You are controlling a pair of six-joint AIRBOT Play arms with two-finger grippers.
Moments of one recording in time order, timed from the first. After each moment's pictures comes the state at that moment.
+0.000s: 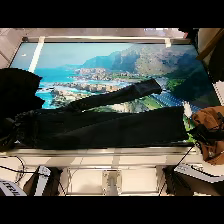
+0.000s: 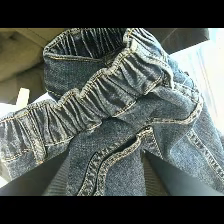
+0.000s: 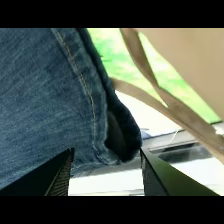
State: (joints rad) left arm 0.99 -0.84 0.63 1.05 -1.02 -1.32; right arm -1.03 -1.26 0.75 -1.12 1.32 0.95
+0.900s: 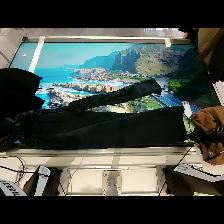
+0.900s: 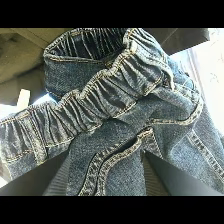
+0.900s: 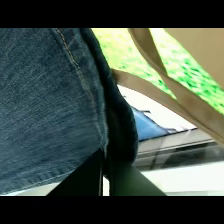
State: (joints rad) left arm 0.99 -0.84 0.63 1.05 -1.02 -1.32; right arm -1.03 -1.28 0.70 -1.10 1.30 0.95
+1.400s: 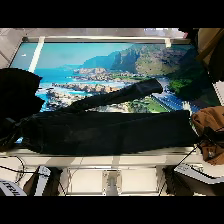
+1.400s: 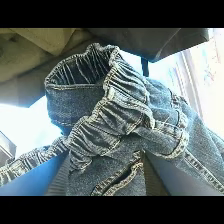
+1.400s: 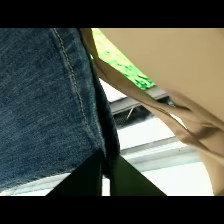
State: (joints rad) left arm 0.99 -0.83 0.63 1.04 -1.02 -1.32; right arm -1.03 -1.22 0.84 -1.32 1.39 1.04
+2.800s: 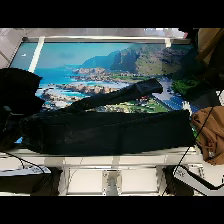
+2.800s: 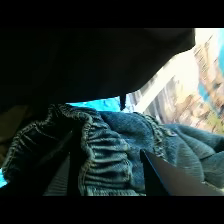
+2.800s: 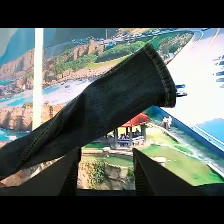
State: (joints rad) left arm 0.94 -1.49 1.12 0.97 -1.30 -1.23; right arm -0.56 -1.14 1.29 -0.77 1.23 1.20
